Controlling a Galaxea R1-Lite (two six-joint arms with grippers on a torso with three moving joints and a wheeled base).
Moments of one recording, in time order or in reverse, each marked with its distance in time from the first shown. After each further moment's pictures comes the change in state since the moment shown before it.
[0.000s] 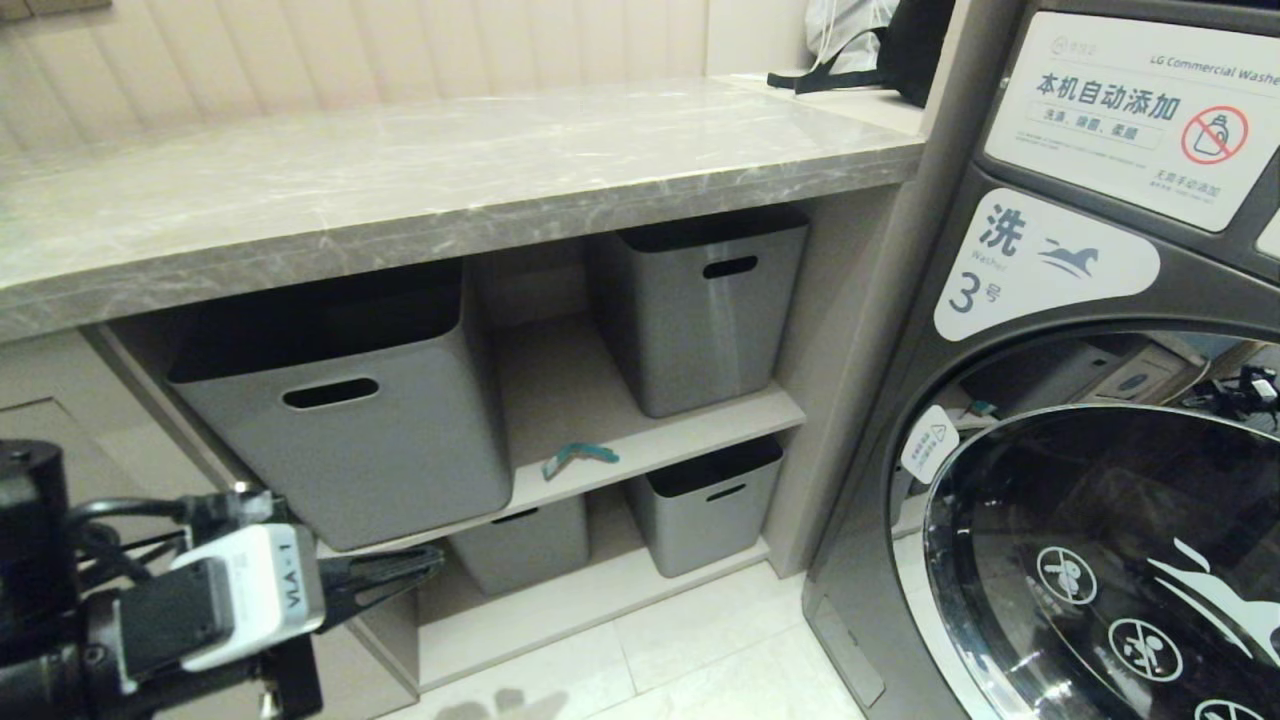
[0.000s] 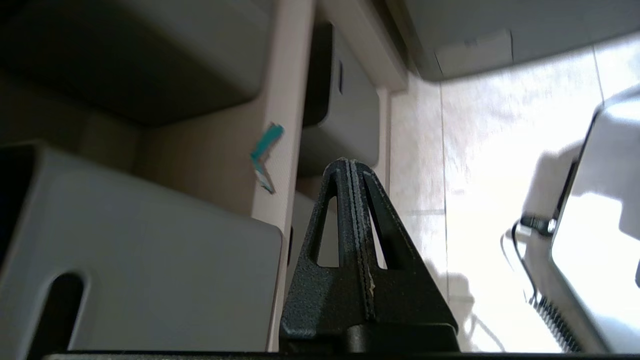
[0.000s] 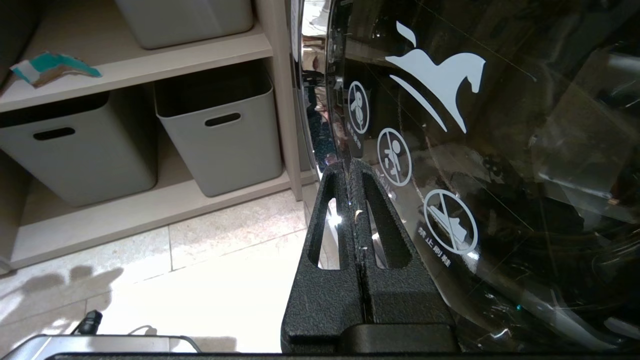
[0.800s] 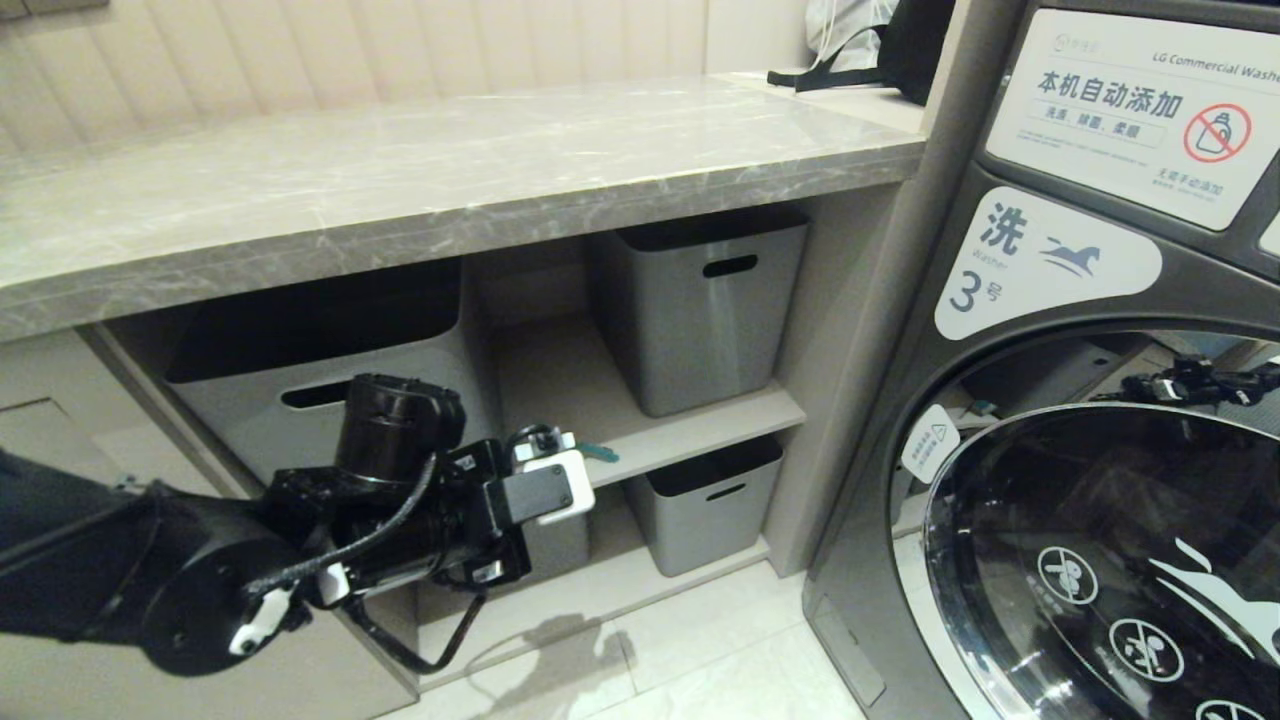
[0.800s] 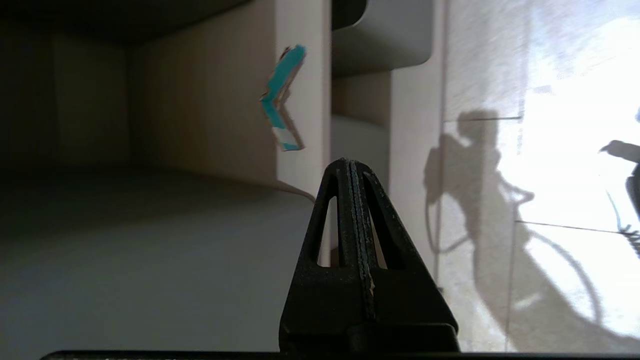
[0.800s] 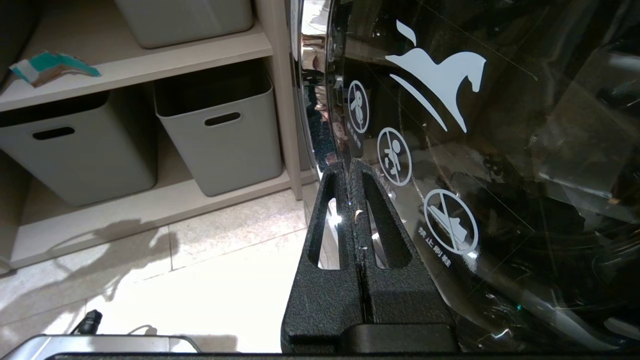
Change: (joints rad) left arm -0.204 0.517 -0.357 -0.002 0.513 0.056; right arm 0.000 0.000 0.000 0.000 0.000 0.000
